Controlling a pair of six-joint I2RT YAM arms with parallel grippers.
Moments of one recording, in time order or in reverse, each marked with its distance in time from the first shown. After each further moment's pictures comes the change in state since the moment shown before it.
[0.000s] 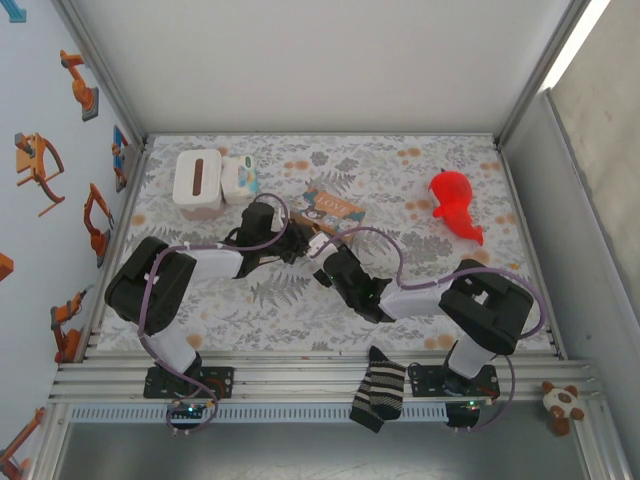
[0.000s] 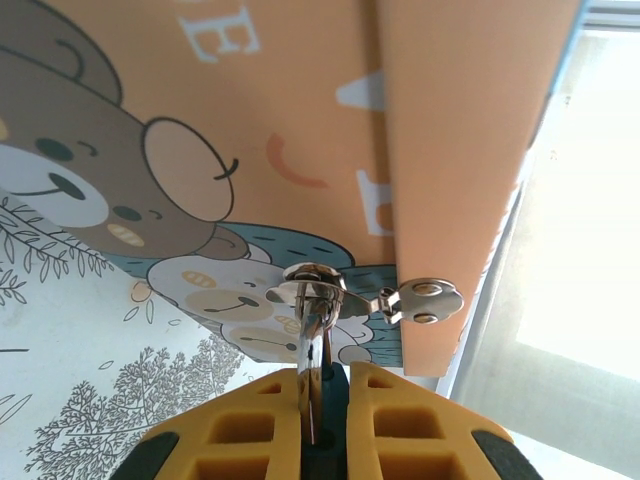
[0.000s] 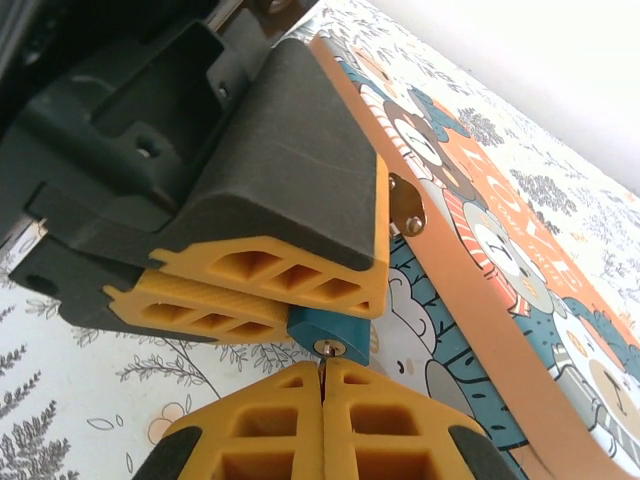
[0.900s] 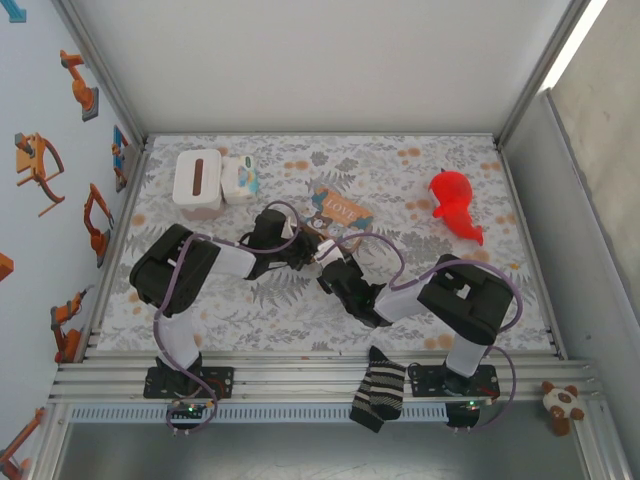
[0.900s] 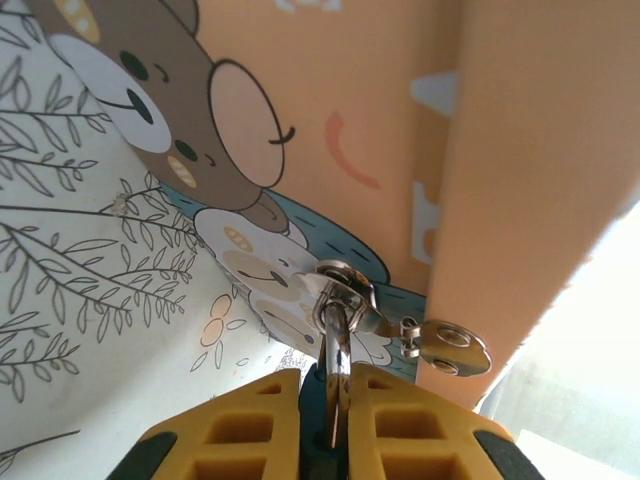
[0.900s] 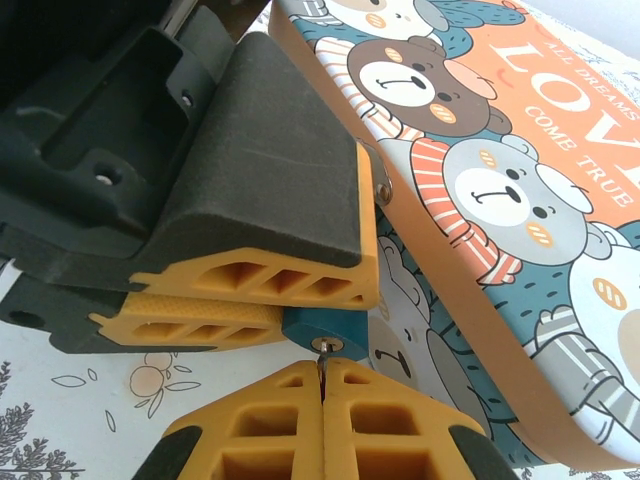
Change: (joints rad) left arm -0.037 0.169 0.027 0.092 -0.002 -0.007; right arm 0.002 0.111 -0.043 0.061 0.049 0.176
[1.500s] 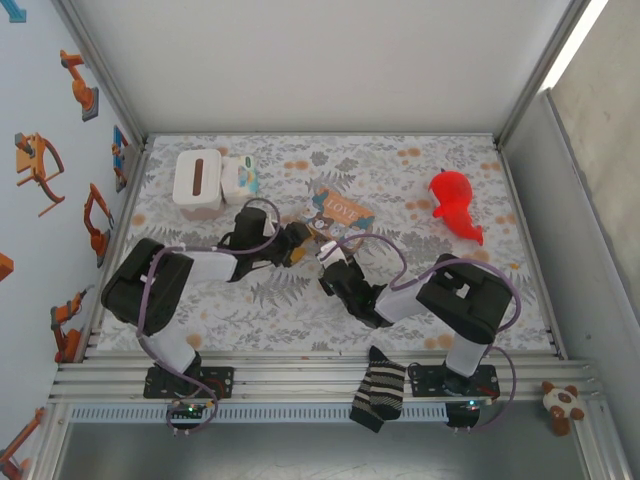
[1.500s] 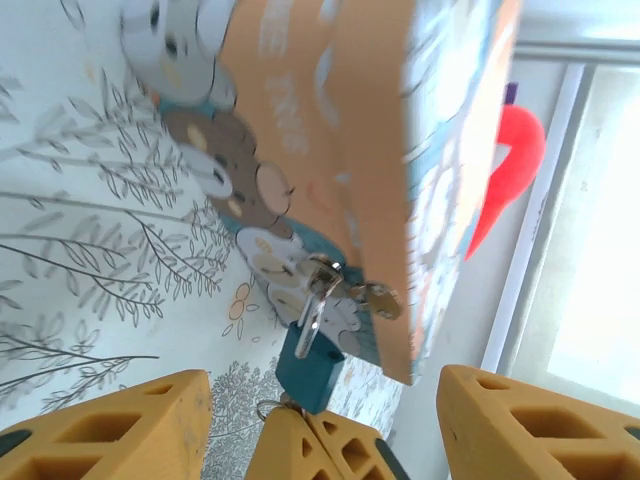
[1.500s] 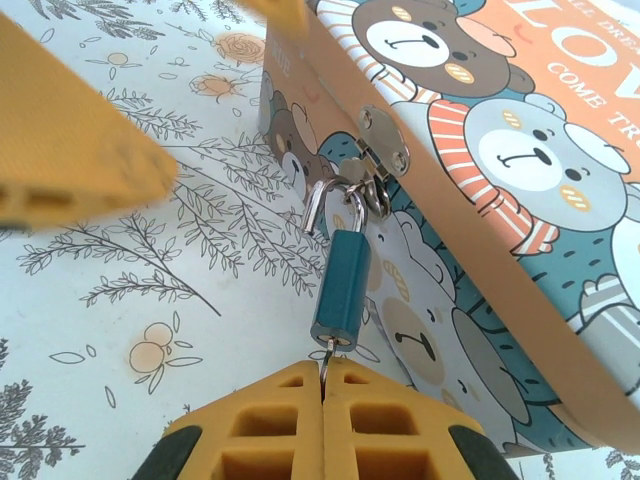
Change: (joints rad) left arm 0.100 -0.212 -0.095 -0.122 -0.035 0.071; right arm -0.007 -0.003 -0.017 -0.017 -0.031 0.061
